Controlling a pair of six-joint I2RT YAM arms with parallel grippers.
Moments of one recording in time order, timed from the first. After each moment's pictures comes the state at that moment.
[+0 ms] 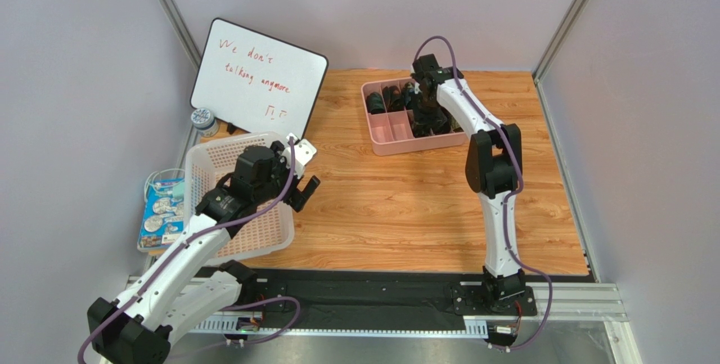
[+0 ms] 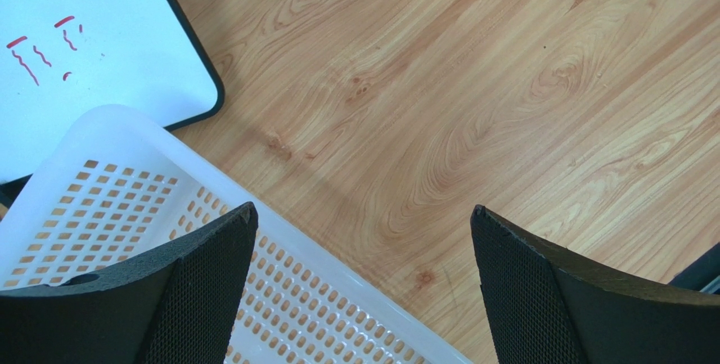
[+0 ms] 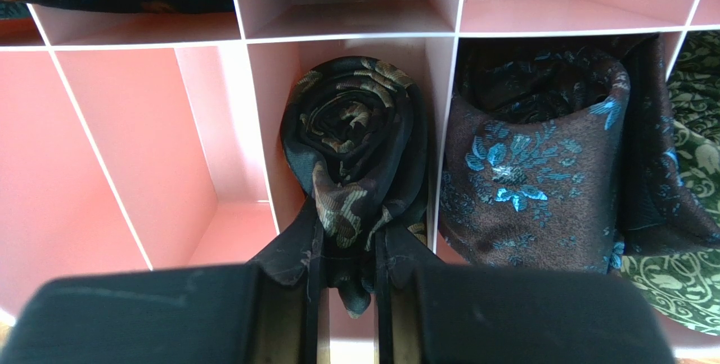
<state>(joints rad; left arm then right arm) -0.48 0.86 0.75 -0.48 0.12 0.28 0.29 2.30 2.10 -1.01 0.02 0.18</state>
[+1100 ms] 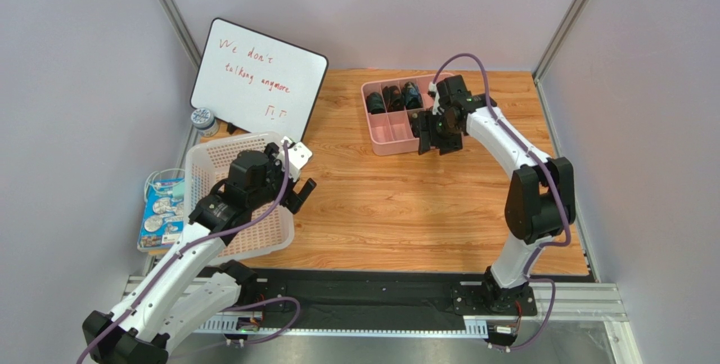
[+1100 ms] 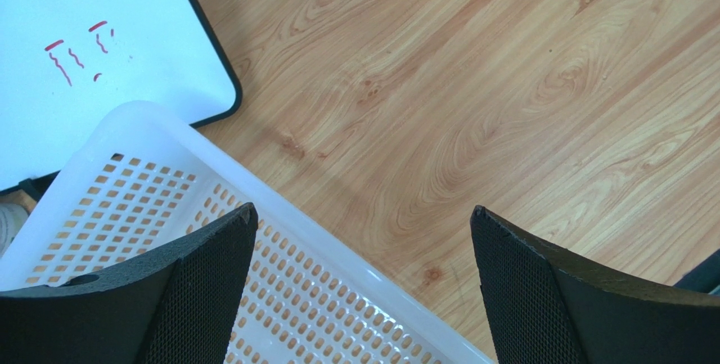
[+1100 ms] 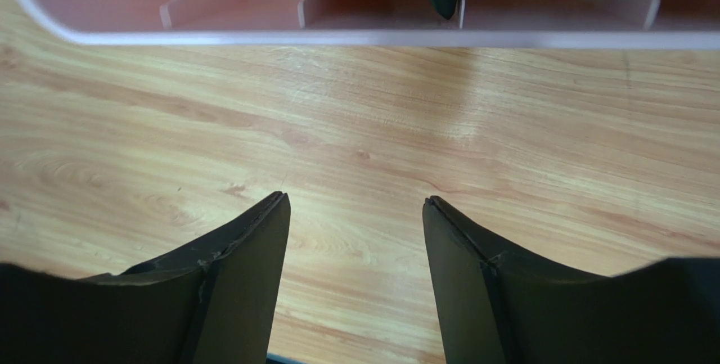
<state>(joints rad) -0.48 0.79 0.73 -0.49 0.11 0.29 0.29 1.75 1.50 -0.87 -0.12 0.20</state>
